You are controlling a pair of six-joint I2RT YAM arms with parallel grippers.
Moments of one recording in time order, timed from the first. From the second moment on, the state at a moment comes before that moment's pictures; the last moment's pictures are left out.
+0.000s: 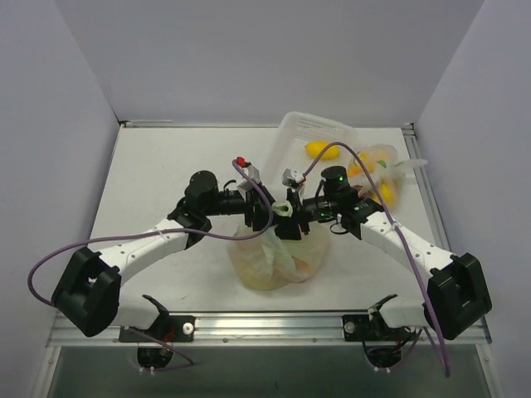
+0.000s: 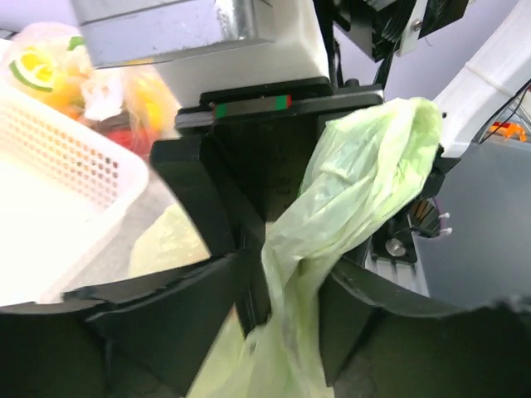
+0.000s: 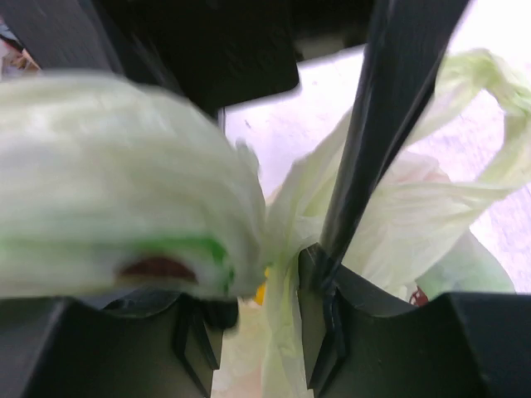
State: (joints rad) left arm -0.66 1.36 0.82 0.56 0.84 -0.23; right arm 0.53 1.31 0.86 -0.08 -1.07 -0.09
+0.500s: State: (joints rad) left arm -0.44 1.07 0.86 0.11 0.96 -0.07; right arm 0.45 1.31 0.85 -0.11 -1.02 -0.11
